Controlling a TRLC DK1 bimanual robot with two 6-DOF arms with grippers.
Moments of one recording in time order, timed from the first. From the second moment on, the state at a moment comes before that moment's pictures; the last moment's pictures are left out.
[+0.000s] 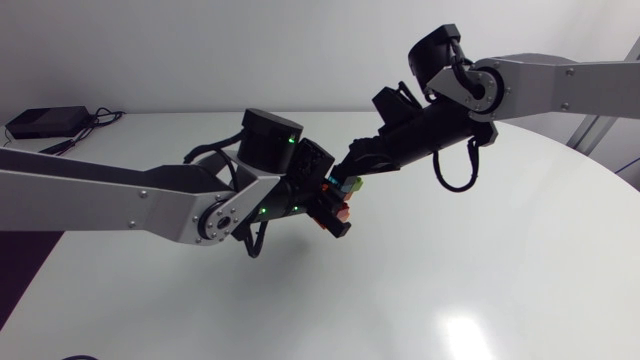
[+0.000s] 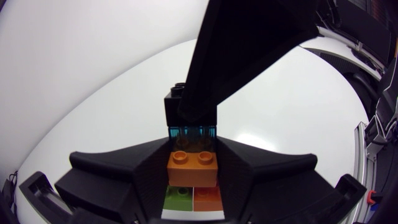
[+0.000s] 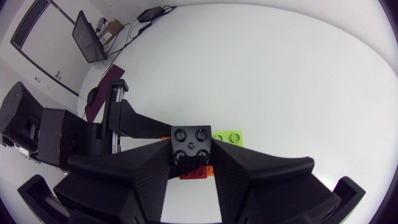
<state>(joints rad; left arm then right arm) -0.73 1.68 0.97 0.19 0.01 0.19 0.37 1.66 1.33 -0.53 -0.58 0.02</state>
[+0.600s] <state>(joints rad) -0.73 1.59 0.93 0.12 0.05 0.25 0.22 1.63 1.30 -0.46 -0.55 -0.08</state>
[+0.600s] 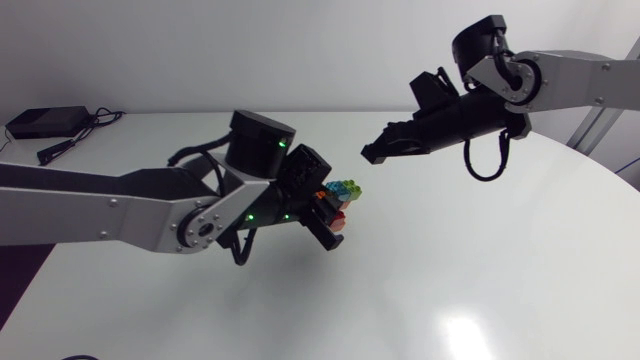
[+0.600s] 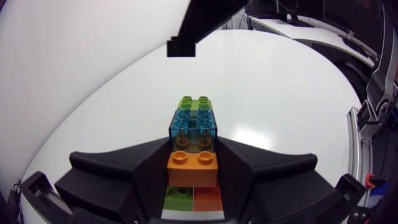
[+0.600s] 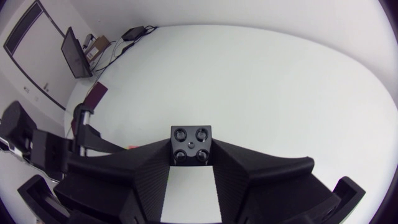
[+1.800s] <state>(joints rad) -0.61 1.51 0.97 -0.28 0.44 0.54 0.32 1.72 0.78 0.00 -0.34 -0.65</state>
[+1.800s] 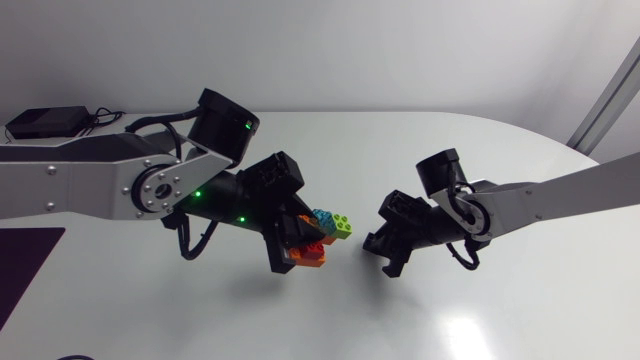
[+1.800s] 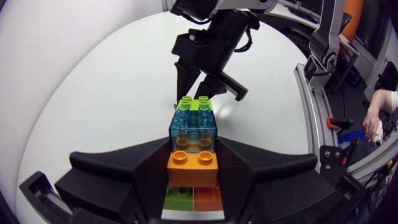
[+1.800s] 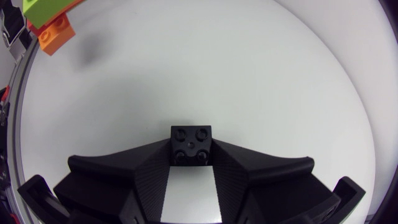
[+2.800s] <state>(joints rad) -0.57 1.56 1.06 -0.55 0.56 0.76 0.27 1.41 0.90 -0.57 -0.82 -0.88</state>
